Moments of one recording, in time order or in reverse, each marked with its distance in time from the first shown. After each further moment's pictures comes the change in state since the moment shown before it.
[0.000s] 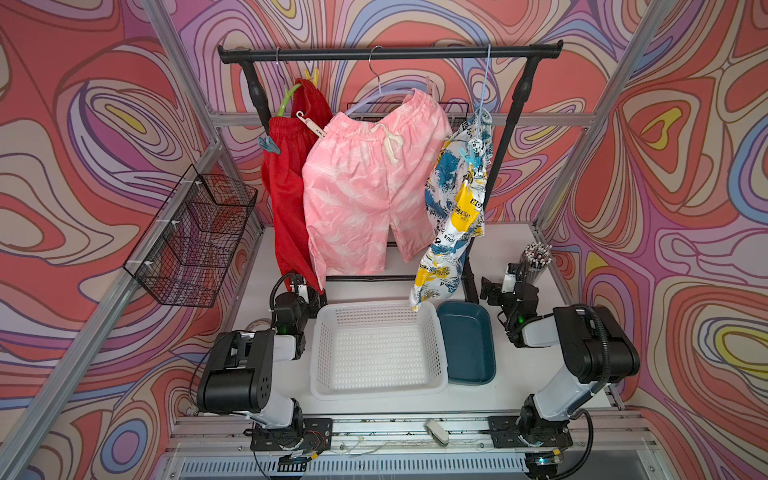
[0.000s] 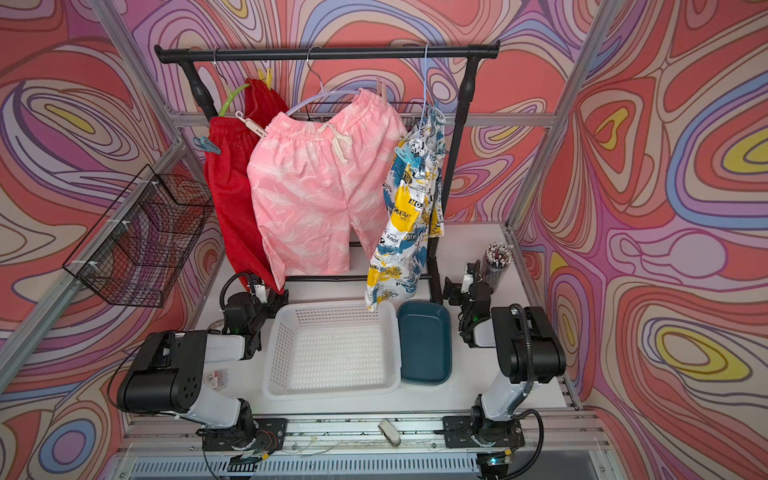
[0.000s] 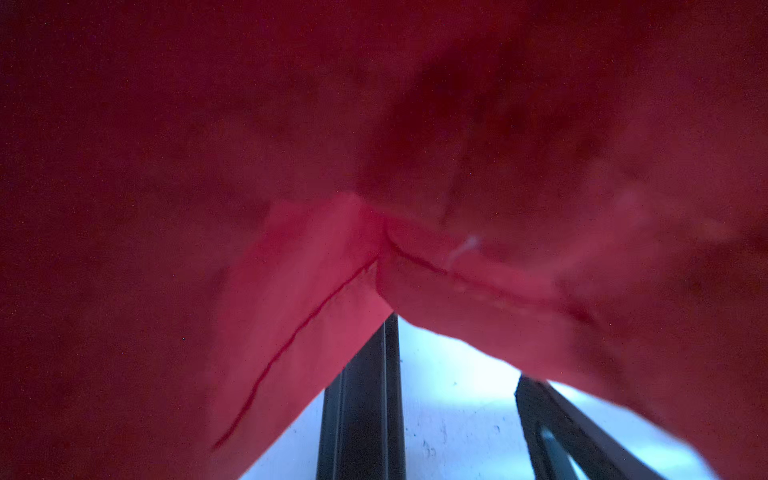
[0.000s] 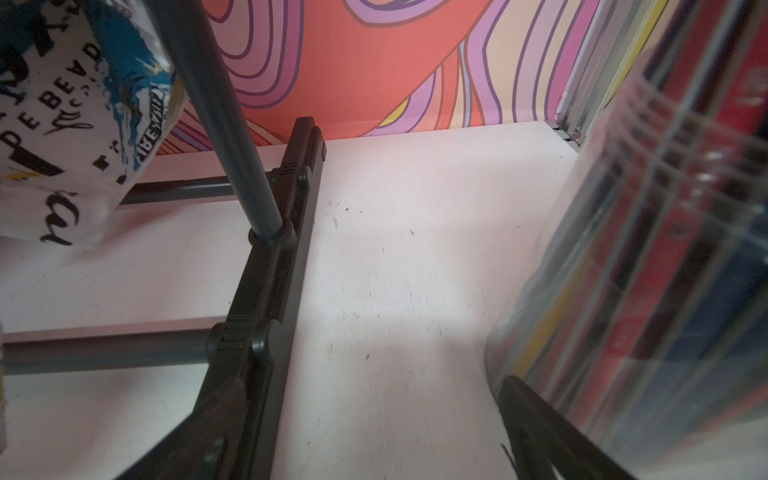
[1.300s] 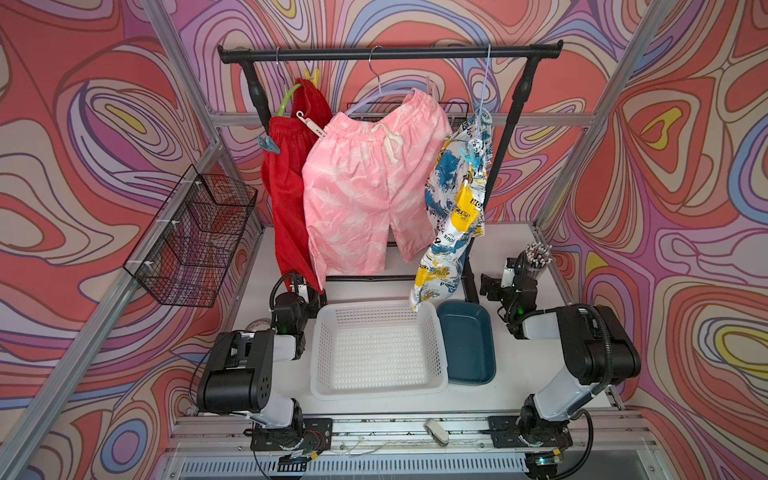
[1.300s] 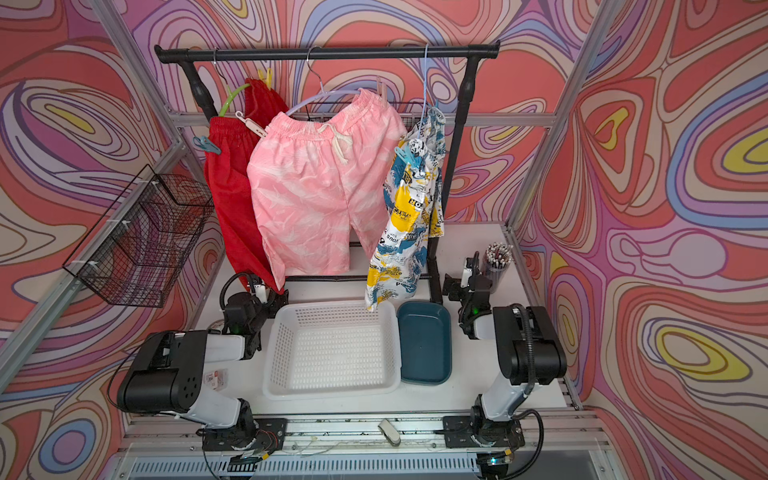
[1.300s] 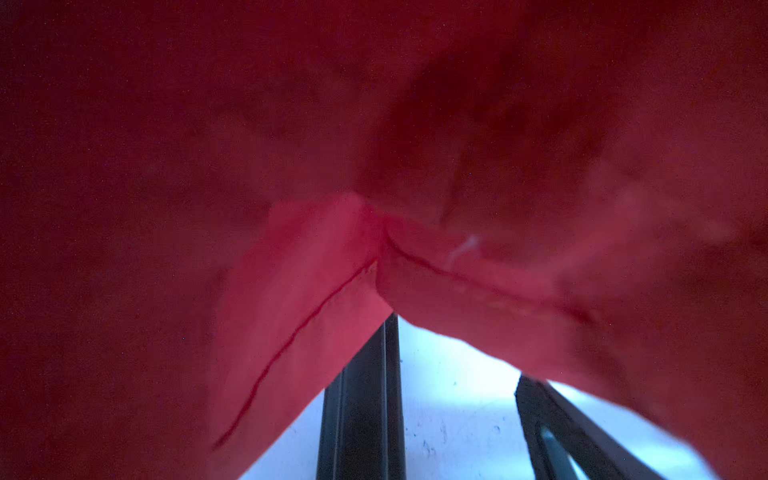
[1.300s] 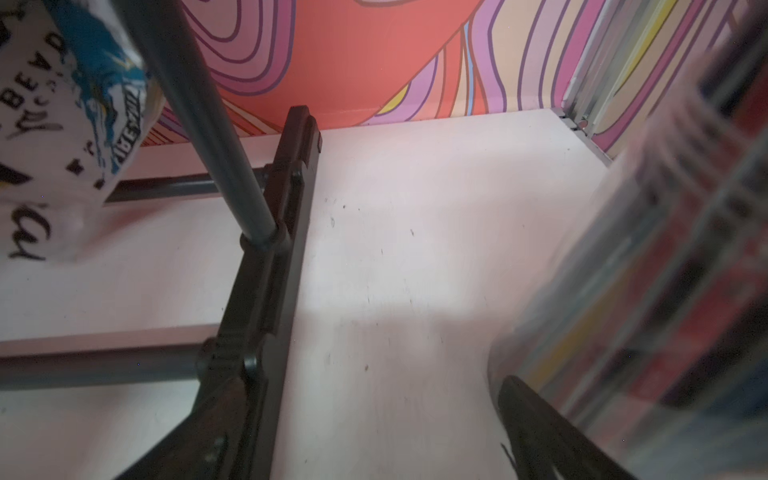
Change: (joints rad) left arm 0.000 0.000 0.000 0.000 -0.001 -0.001; right arm 0.000 -0.028 0.130 -0.211 0.002 0.000
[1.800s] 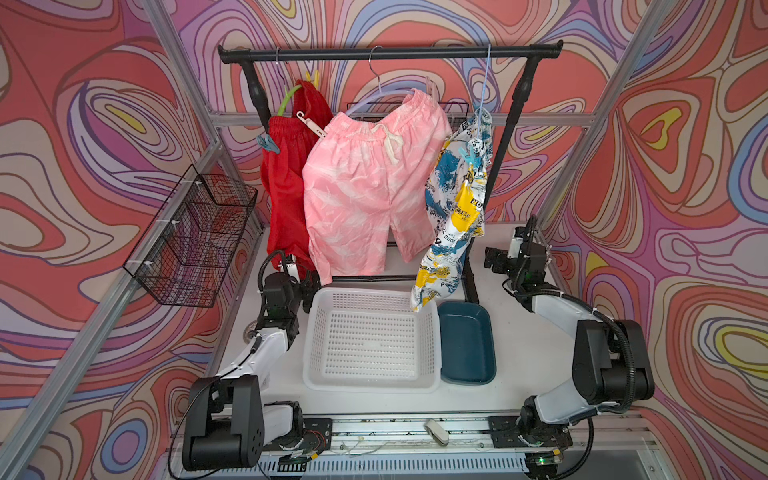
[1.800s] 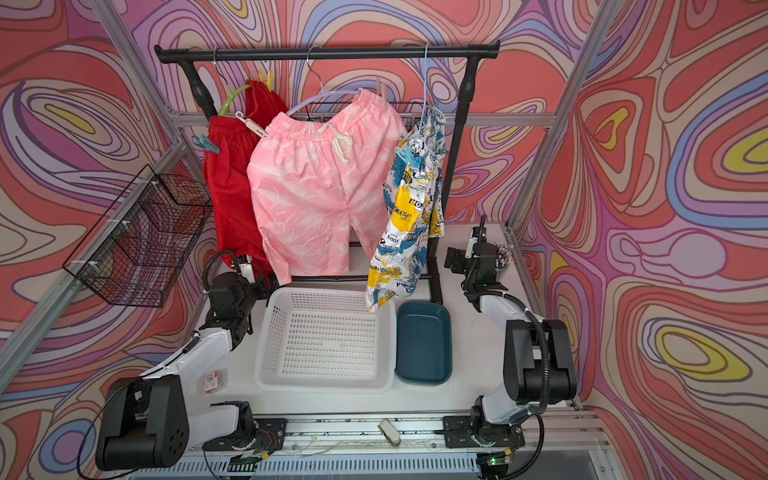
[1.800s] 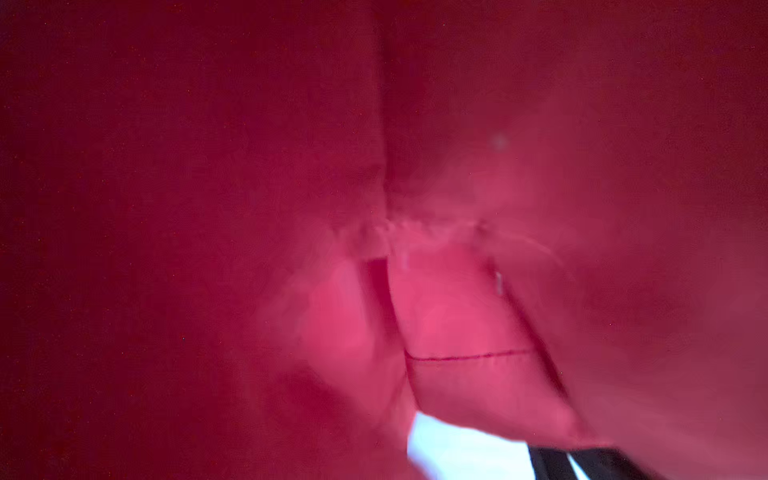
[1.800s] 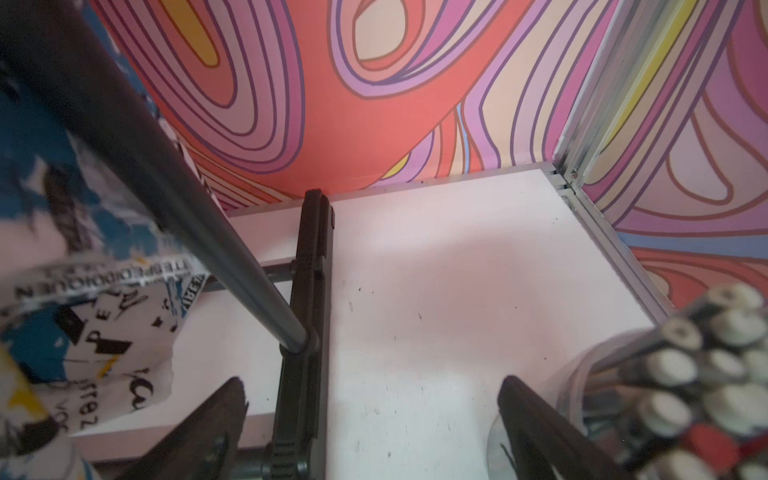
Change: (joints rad) left arm -0.002 -0.307 0.276 -0.491 -0.083 -0.064; right arm 0.000 -0.125 0.314 -0.464 0.000 0.080
